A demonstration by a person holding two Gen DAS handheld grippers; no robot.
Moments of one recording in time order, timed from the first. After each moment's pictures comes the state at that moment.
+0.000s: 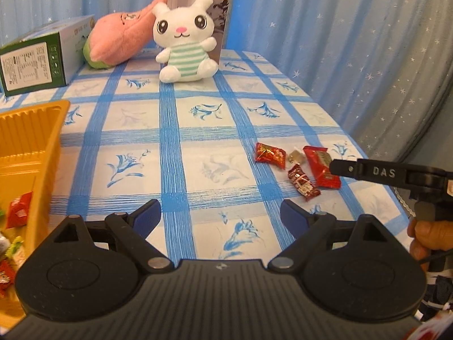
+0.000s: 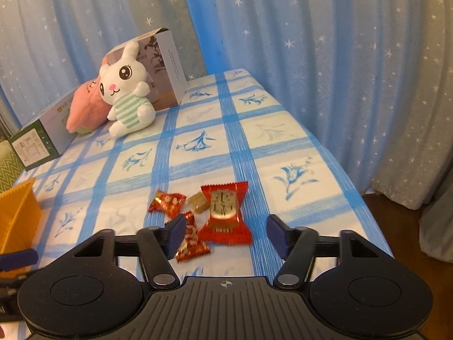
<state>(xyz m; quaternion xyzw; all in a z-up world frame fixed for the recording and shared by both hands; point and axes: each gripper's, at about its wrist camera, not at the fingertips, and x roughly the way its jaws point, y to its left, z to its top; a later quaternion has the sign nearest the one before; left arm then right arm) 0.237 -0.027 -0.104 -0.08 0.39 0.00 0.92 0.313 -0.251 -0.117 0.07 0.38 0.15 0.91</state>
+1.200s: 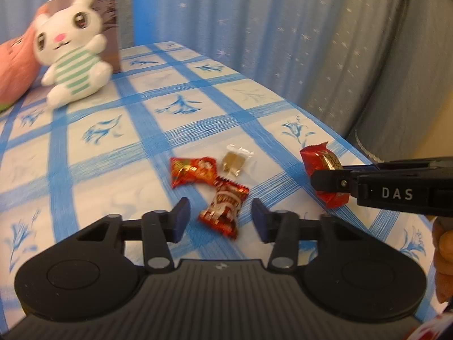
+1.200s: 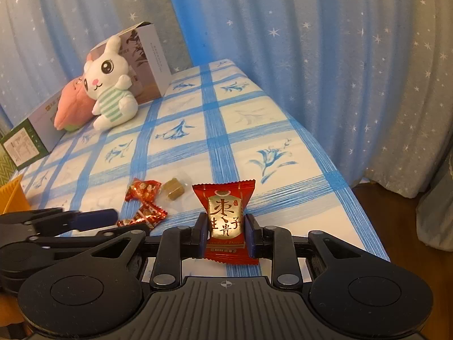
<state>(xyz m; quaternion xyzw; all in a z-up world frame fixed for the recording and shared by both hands) 0.317 -0.090 -0.146 0.02 0.39 -0.16 0.91 0.307 -0.278 -0.132 0.09 0.39 0.13 0.91</state>
